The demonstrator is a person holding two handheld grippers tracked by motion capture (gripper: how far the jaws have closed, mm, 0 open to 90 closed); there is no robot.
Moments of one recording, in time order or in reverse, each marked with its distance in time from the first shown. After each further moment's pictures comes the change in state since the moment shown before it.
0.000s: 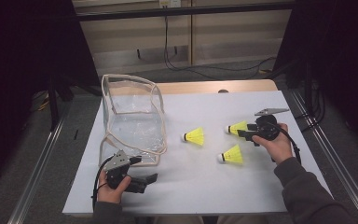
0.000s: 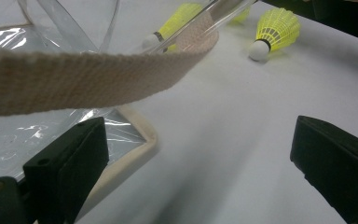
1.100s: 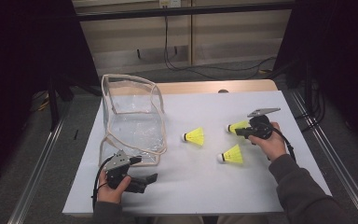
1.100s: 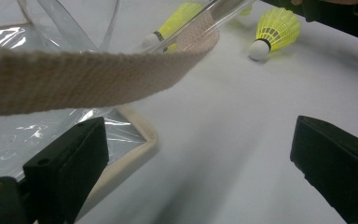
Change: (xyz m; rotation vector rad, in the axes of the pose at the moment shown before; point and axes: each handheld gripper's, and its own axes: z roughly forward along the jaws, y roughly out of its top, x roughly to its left) left arm 0.000 0.000 0.000 0.001 -0.001 -0.002; right arm 0.004 0.004 0.017 0.025 0.075 -0.074
